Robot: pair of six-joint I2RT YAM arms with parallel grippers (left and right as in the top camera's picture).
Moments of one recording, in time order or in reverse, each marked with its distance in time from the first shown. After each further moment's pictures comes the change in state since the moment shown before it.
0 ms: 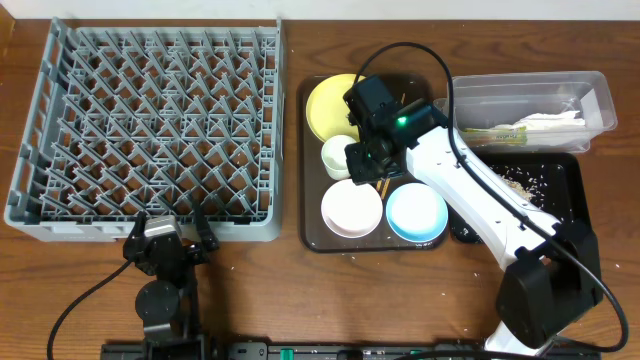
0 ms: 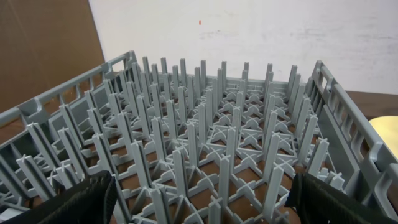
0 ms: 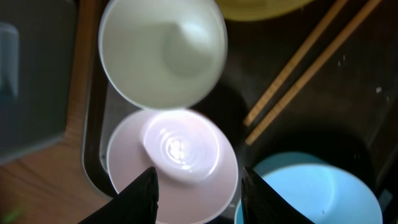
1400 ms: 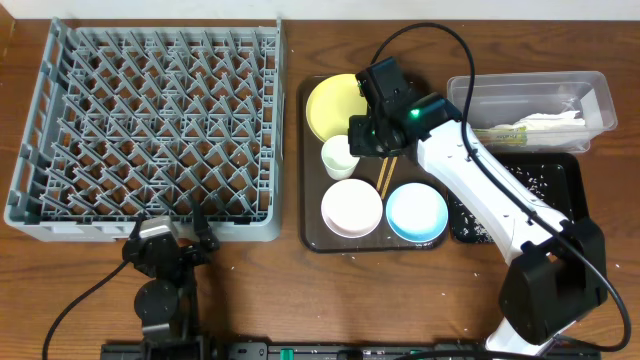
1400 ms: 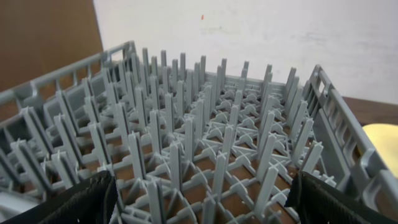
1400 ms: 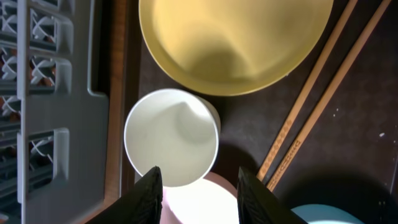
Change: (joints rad) left arm 0.000 0.000 0.030 -0.046 -0.005 -0.095; right arm -0.060 0.000 0.000 0.192 -0.017 0.154
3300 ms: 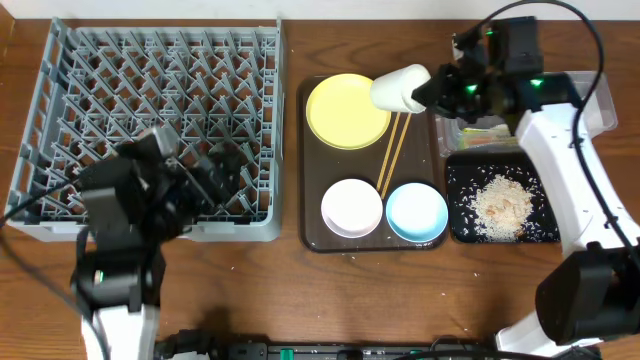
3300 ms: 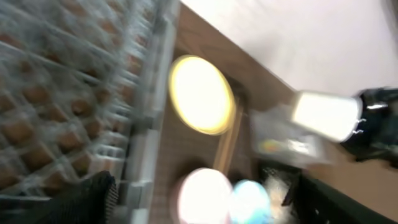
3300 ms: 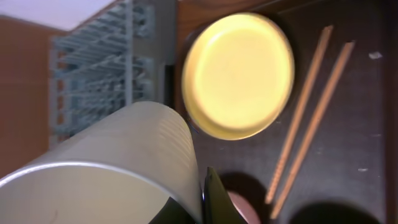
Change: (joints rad) left arm 0.000 0.898 0.838 -0.442 0.698 -0.491; right arm -0.418 -0.082 0.011 0.075 -0.560 -0.018
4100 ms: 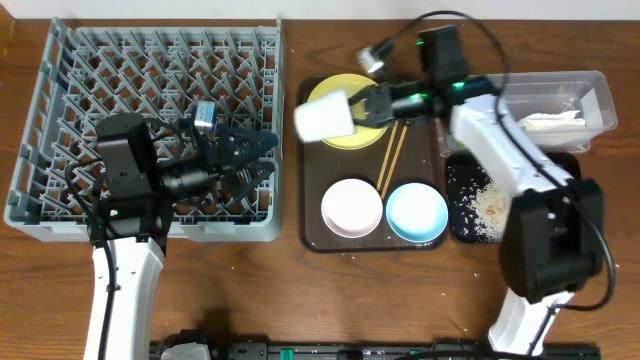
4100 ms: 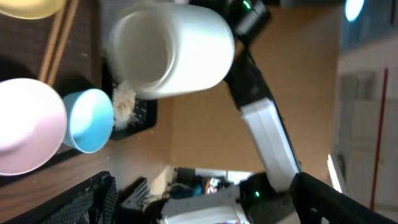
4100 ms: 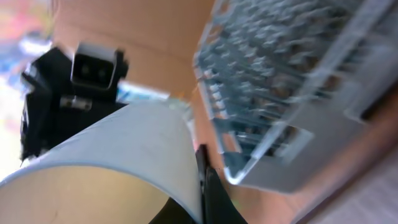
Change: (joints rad) left arm 0.000 0.249 0.000 0.301 0.744 -0.394; right arm 0.202 0.238 -0.002 0.350 -0.733 -0.109
